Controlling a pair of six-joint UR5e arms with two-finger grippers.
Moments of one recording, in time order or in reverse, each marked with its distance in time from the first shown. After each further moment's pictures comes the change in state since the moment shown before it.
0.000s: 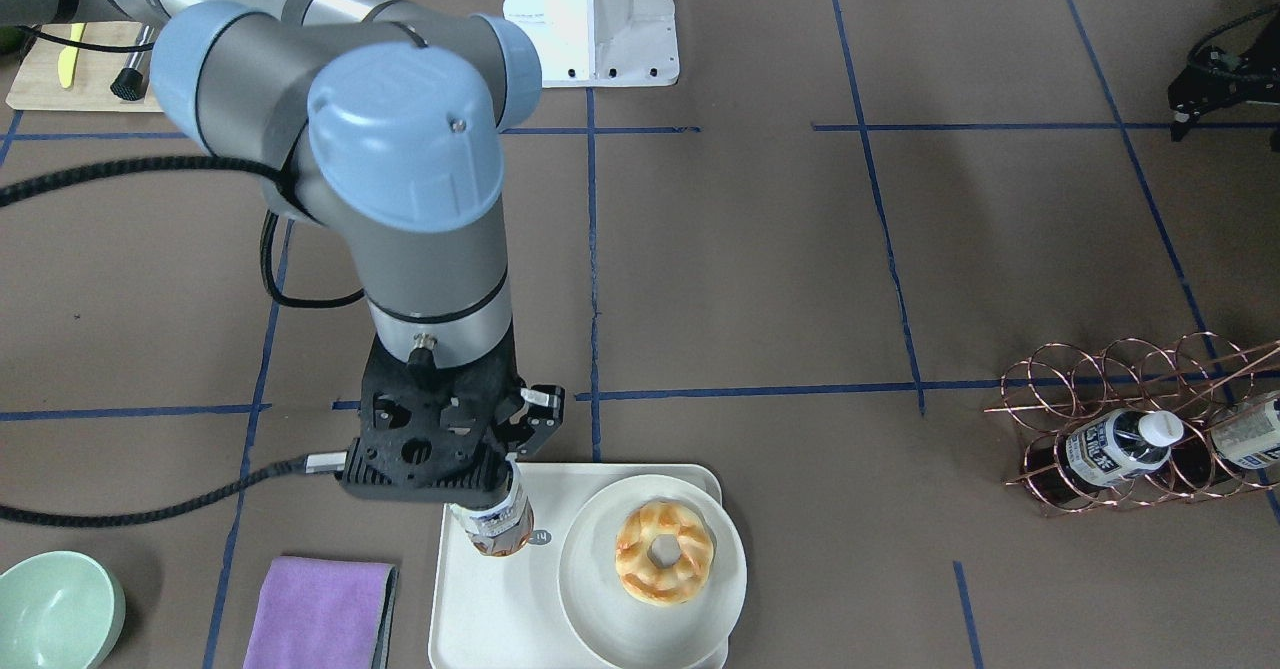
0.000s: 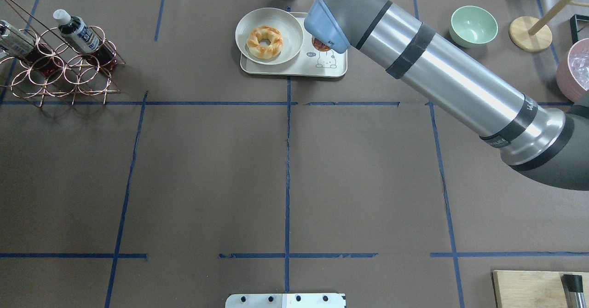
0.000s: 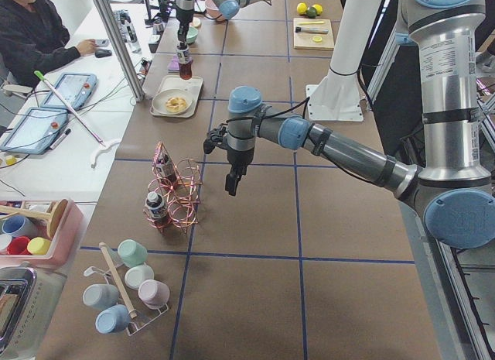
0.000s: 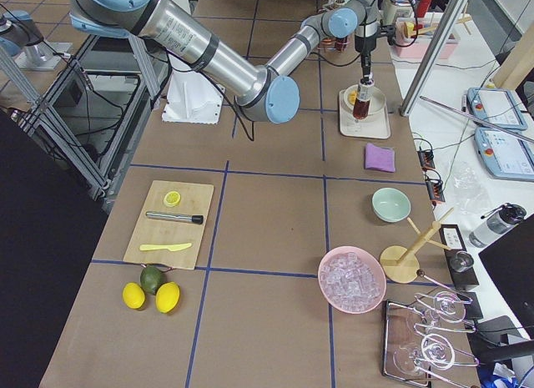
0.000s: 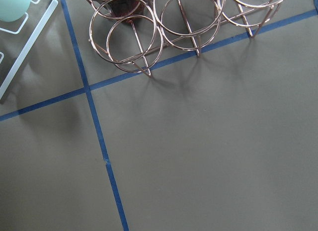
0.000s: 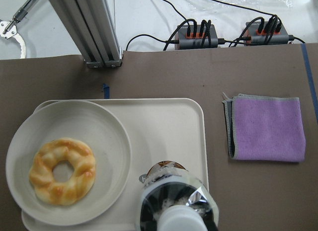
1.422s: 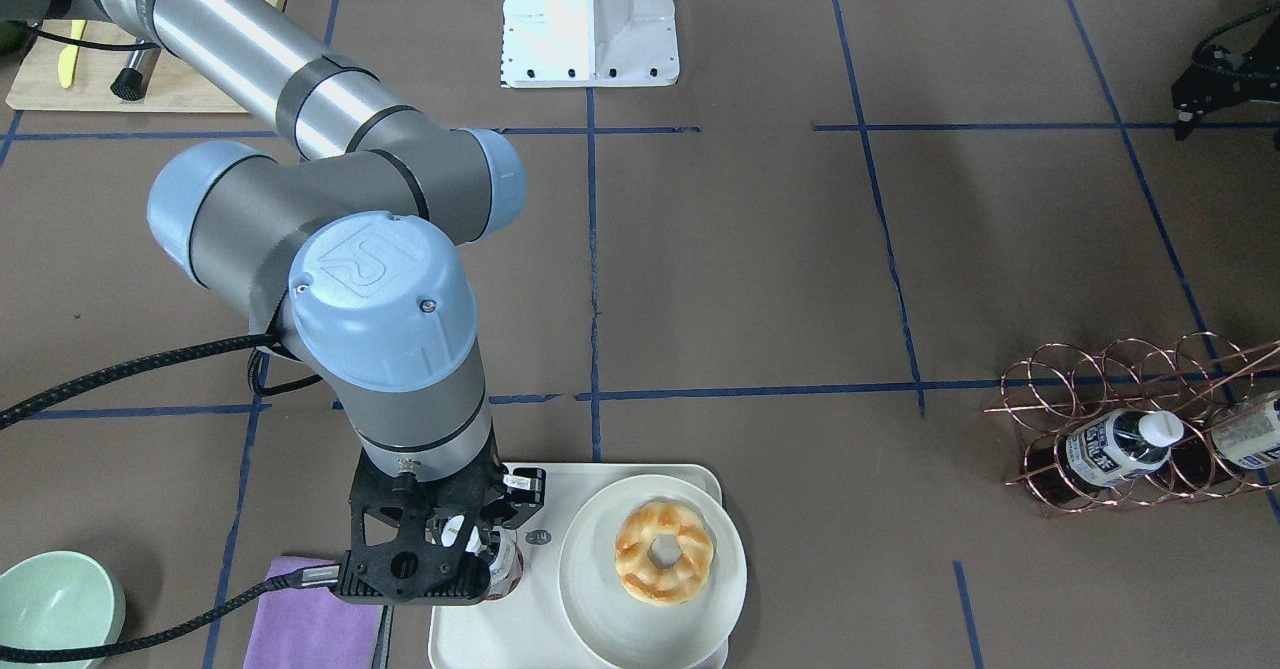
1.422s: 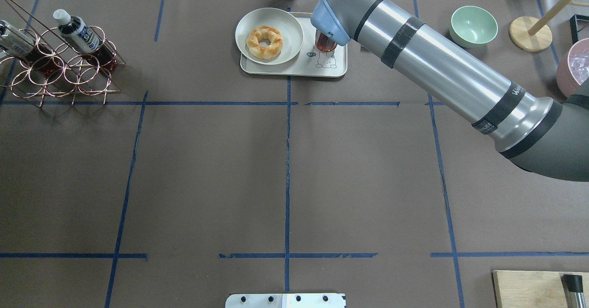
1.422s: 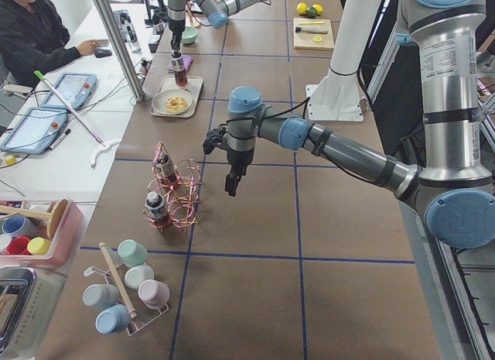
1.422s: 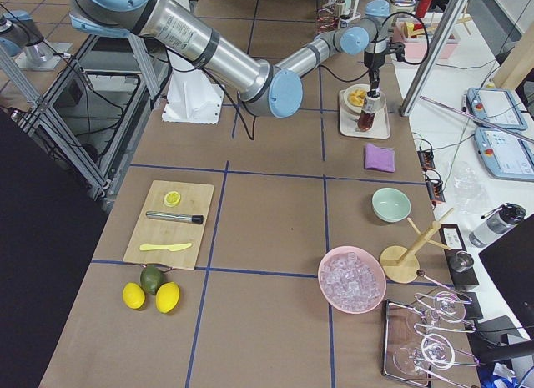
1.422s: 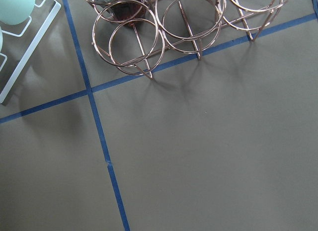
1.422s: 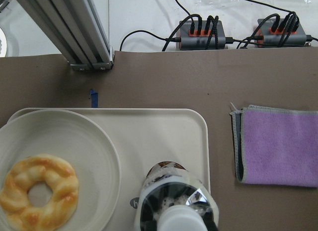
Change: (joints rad) left arm -0.006 0.002 0.001 0.000 0.000 0.004; right arm 0.000 0.031 -0.187 0.147 0.031 -0.026
